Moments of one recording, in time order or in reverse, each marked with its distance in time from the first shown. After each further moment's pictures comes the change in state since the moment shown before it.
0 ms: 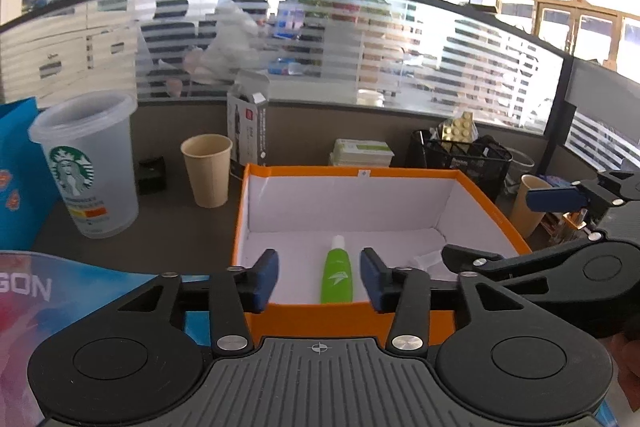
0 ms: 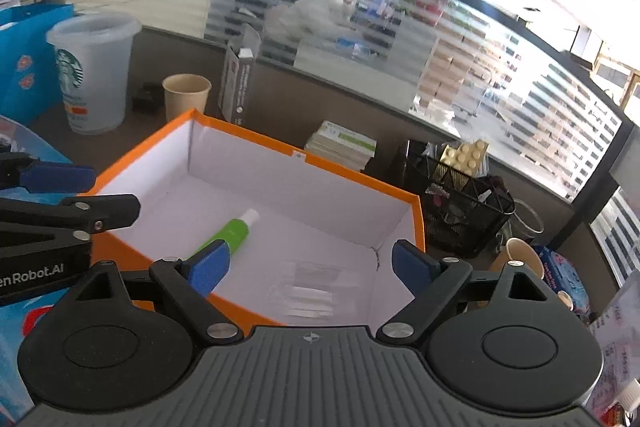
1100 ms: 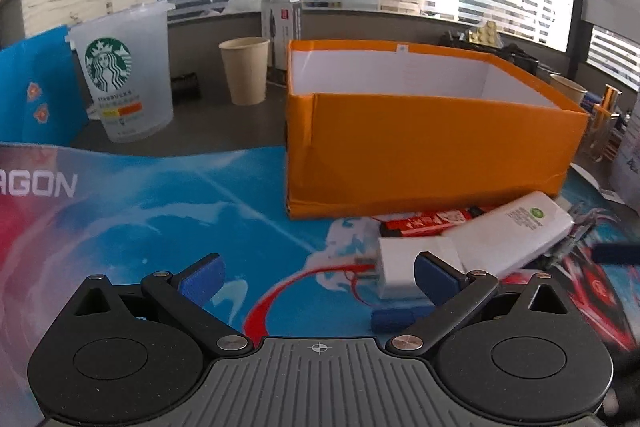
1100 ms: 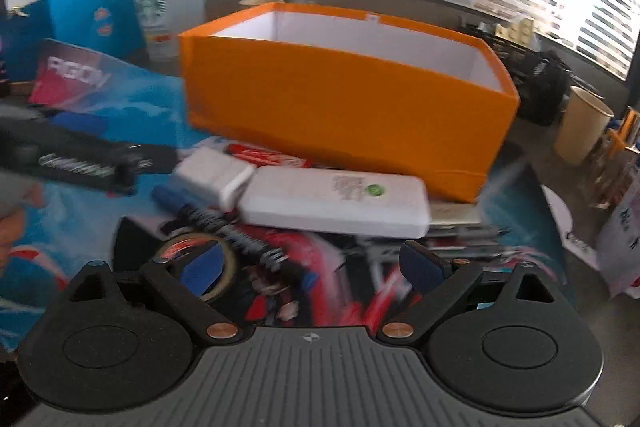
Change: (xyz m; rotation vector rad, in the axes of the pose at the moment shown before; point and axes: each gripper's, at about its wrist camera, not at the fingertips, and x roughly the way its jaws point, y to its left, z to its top) left arm 0.007 0.029 -0.111 0.064 0.107 0.085; right arm -0.029 0.042 -0.154 0.116 0.042 0.264
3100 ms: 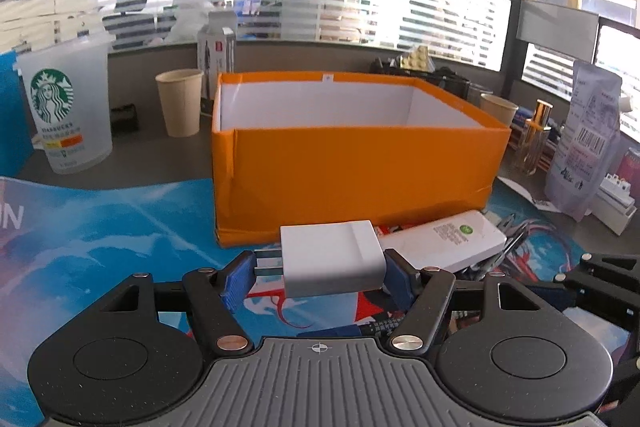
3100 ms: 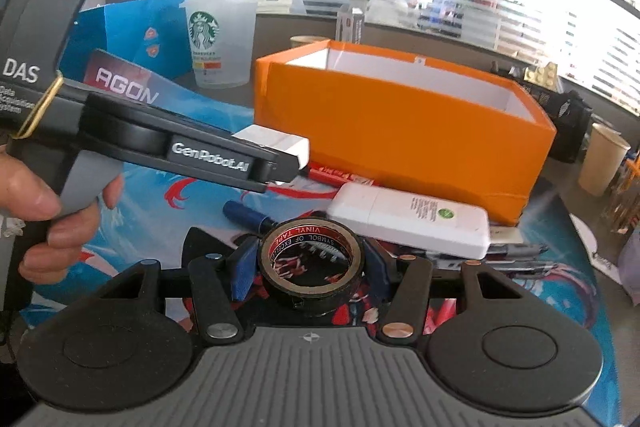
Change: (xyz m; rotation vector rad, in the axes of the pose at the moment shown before) left arm -0.016 -0.018 0.004 0.035 -0.086 -0.196; right arm -0.024 0.036 -0.008 -0.038 -0.135 0.007
